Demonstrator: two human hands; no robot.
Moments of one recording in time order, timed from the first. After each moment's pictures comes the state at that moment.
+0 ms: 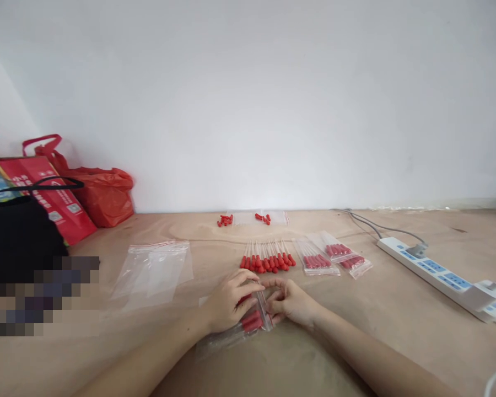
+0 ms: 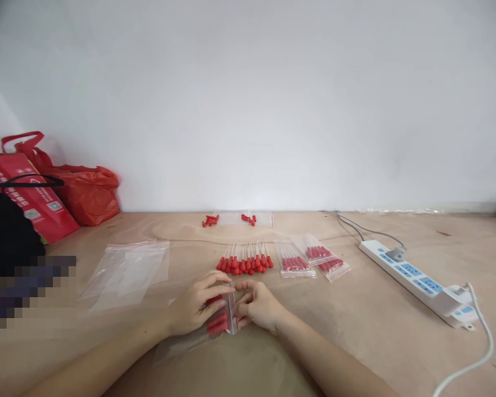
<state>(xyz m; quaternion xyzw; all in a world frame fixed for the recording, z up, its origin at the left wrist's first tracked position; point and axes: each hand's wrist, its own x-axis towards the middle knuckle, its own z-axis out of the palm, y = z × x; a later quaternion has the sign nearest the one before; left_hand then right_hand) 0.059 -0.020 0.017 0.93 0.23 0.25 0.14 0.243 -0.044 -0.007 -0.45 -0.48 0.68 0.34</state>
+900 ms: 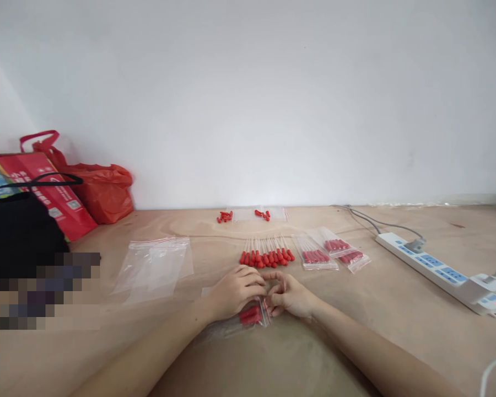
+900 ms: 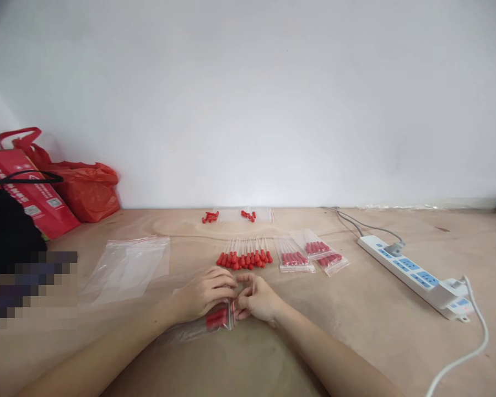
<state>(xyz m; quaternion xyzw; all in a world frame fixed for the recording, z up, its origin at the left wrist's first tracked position) 0.069 -0.011 0.014 0.97 0.12 0.23 0.00 0.245 -0.045 -0.006 -0.45 -0.48 0.67 0.34</state>
